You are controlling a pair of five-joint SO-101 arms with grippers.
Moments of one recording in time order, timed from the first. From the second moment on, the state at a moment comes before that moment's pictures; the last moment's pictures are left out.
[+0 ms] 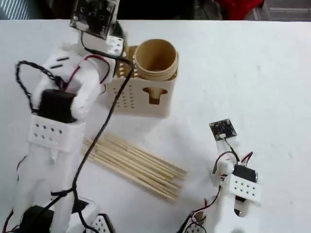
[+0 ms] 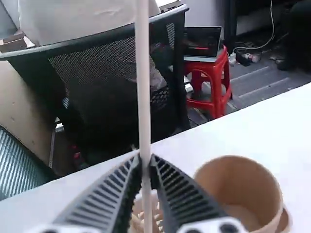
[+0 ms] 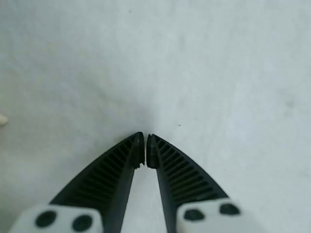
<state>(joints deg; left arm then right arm) 9.5 -24.3 -0.5 51.7 -10.0 15.9 -56.0 82.8 54.2 34.9</state>
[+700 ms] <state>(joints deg) 6.1 -27.2 37.5 18.9 -6.9 15.9 -56.0 82.8 54.2 34.9</state>
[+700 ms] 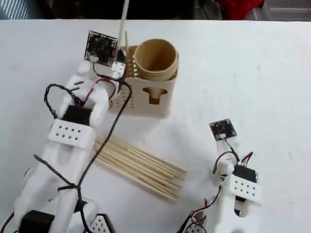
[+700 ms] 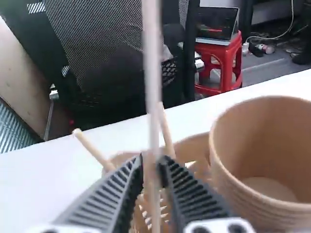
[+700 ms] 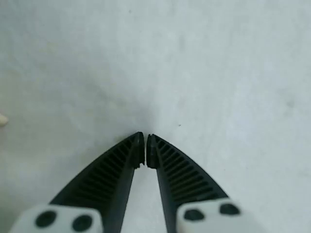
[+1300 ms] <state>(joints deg) -7.6 -35.3 8.9 57.7 0.2 15.9 -56.0 82.9 53.6 34.9</state>
